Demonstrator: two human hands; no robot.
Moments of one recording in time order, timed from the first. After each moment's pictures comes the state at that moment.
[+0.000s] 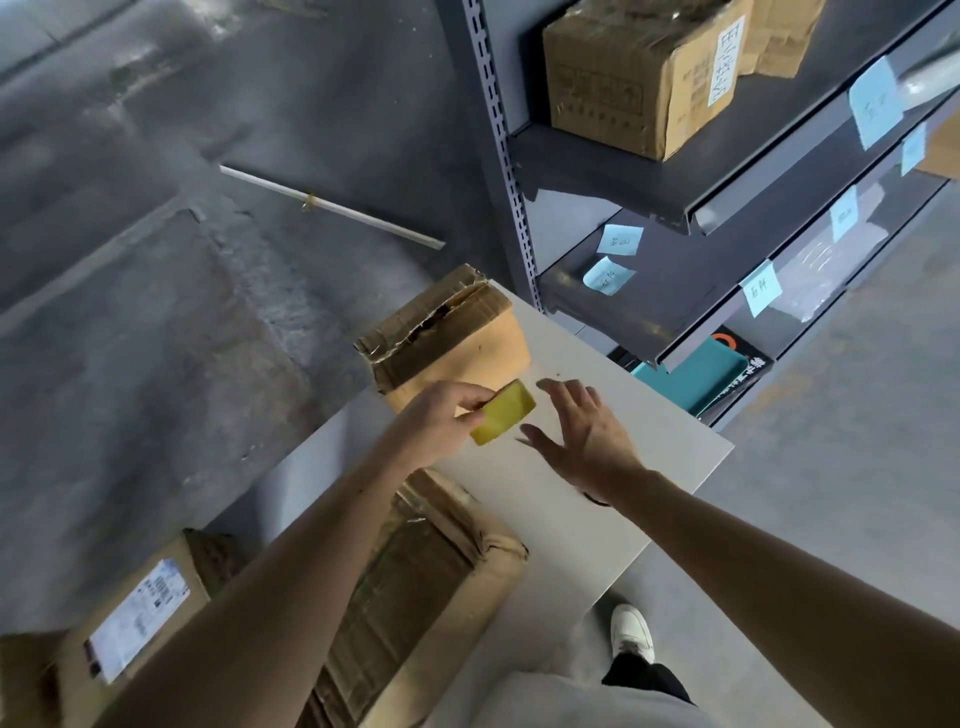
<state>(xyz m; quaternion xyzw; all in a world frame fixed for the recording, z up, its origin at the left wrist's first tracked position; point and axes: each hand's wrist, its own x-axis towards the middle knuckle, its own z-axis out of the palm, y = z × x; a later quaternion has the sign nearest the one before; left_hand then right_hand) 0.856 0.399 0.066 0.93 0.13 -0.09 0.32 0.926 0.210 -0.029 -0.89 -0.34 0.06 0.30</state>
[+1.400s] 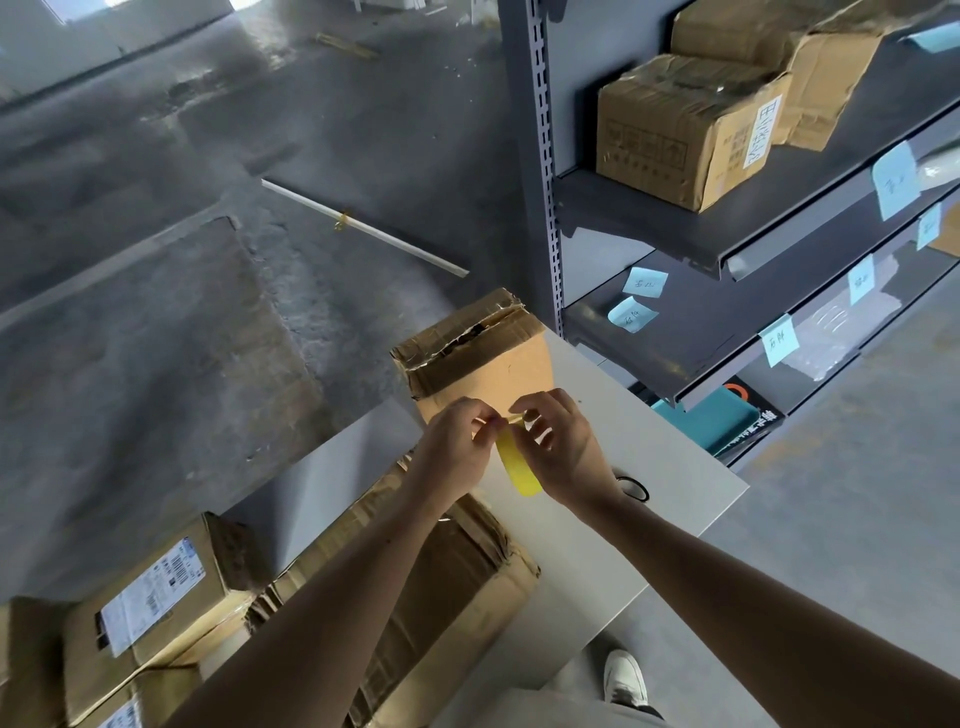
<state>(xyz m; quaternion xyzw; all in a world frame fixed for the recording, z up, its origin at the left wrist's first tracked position) 0.817 0.387 0.064 0.92 0.19 0.08 0.32 0.890 0.249 0.026 -0.79 -0.34 0.04 0.51</state>
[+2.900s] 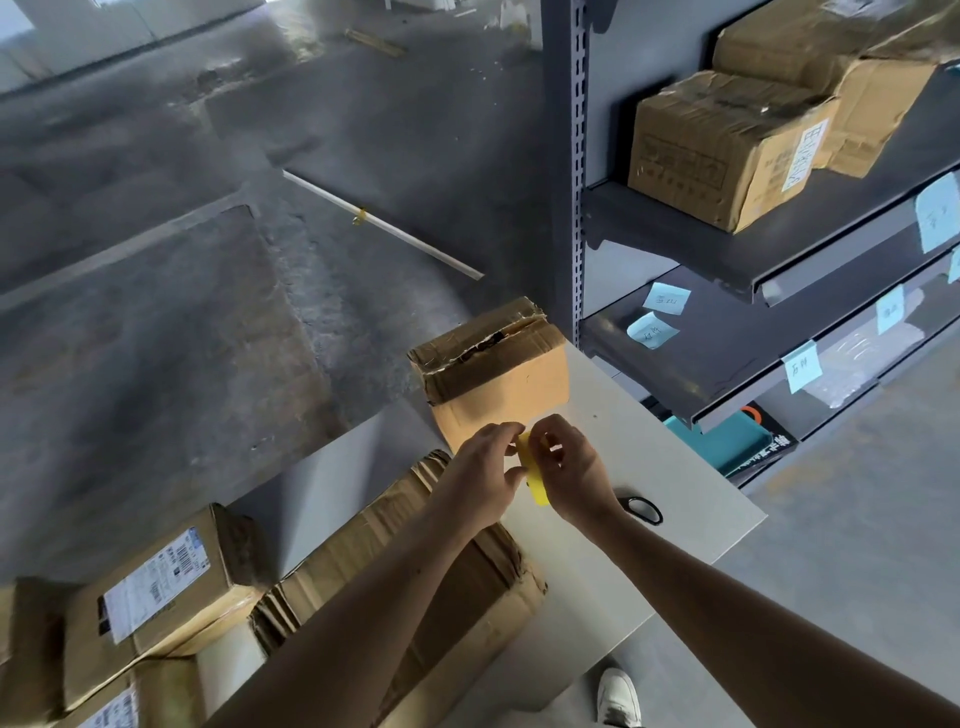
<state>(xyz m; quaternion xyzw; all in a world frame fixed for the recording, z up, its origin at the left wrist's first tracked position) 0.808 0.377 0.053 0.94 0.16 0.04 0.30 0.890 0.265 0.009 -0.81 -0.26 0.15 0.50</state>
